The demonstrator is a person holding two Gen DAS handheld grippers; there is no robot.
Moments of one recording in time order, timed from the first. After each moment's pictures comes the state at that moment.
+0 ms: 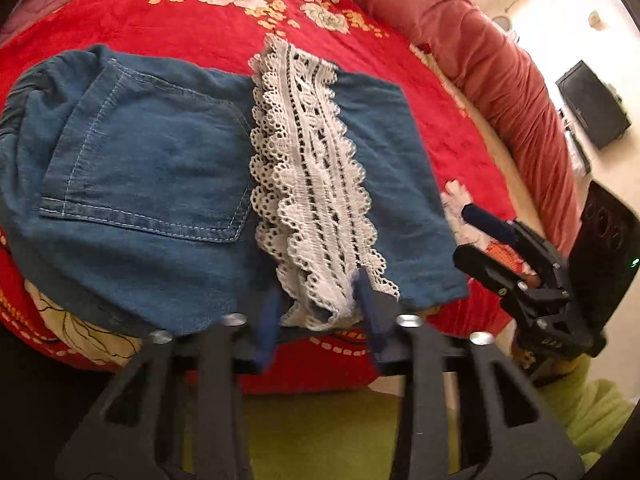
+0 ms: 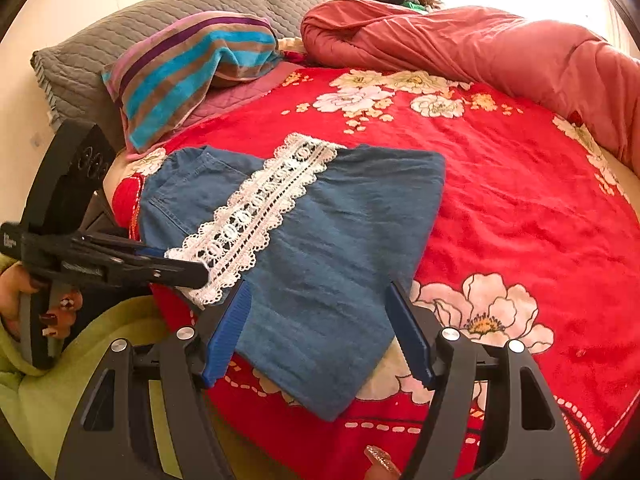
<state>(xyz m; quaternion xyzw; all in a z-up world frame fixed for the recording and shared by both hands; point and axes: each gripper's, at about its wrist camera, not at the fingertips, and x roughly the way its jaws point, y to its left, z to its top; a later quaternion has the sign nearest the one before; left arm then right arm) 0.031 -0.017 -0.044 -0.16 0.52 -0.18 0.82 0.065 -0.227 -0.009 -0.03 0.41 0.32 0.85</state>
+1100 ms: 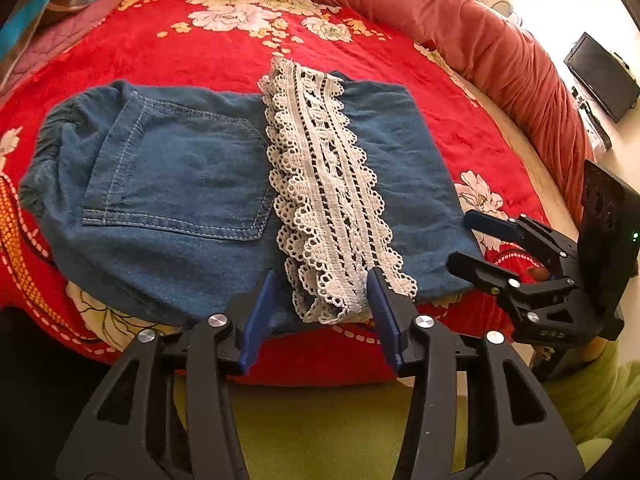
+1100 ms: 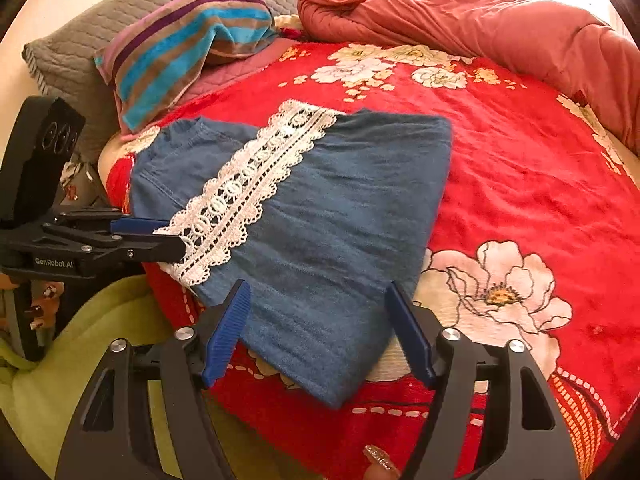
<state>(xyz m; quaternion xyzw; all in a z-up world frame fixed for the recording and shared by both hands) 0.022 -0.016 -0.031 -0.09 0.50 -0.14 0.85 0.063 -0.223 -0.023 -0.03 0.44 0.32 0.84</state>
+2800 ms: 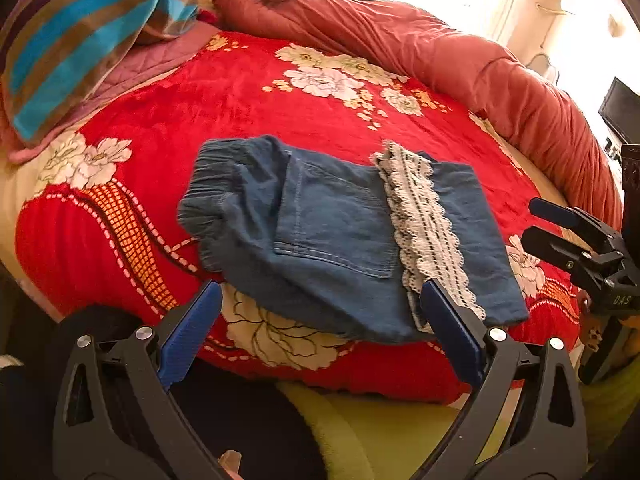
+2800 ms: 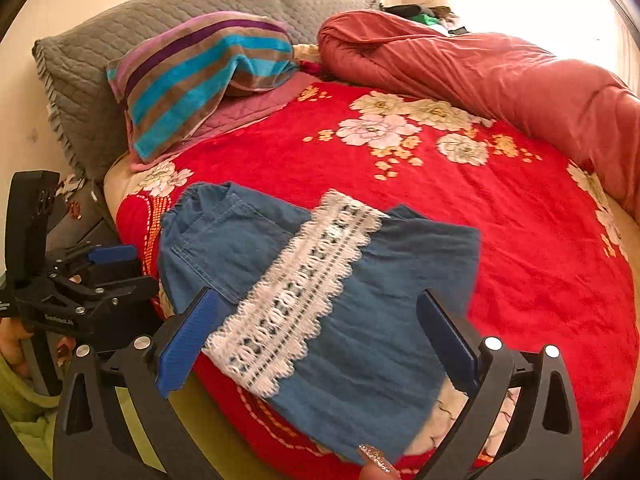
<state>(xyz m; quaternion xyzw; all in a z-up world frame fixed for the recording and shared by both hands) -0.002 0.070 0.001 -0.11 0.43 -0.04 0.90 0.084 -0.160 0.042 -0.06 0.40 0.33 0.86</state>
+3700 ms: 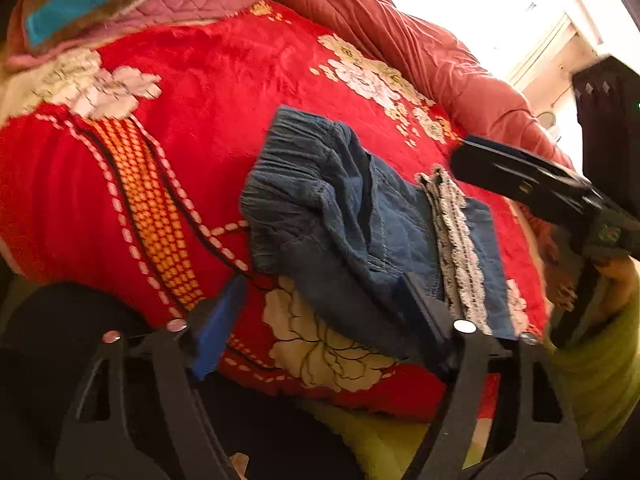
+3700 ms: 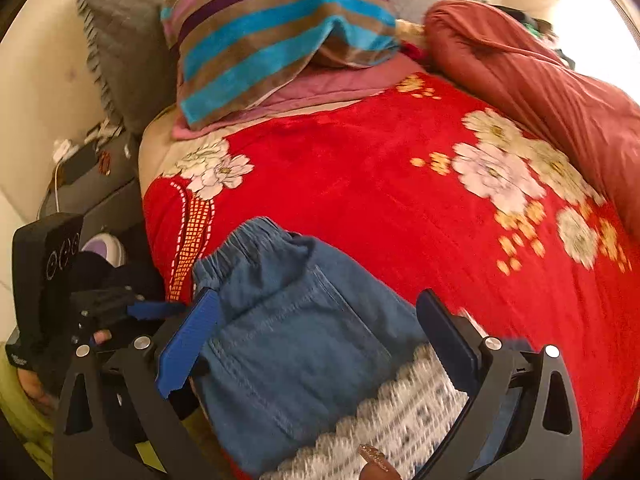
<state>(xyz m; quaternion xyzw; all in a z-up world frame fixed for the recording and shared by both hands) 0.012 0.134 -0.038 -0.25 0.43 -0.06 0.87 0.152 -0.001 0.041 -0.16 0.42 0.44 0.78</state>
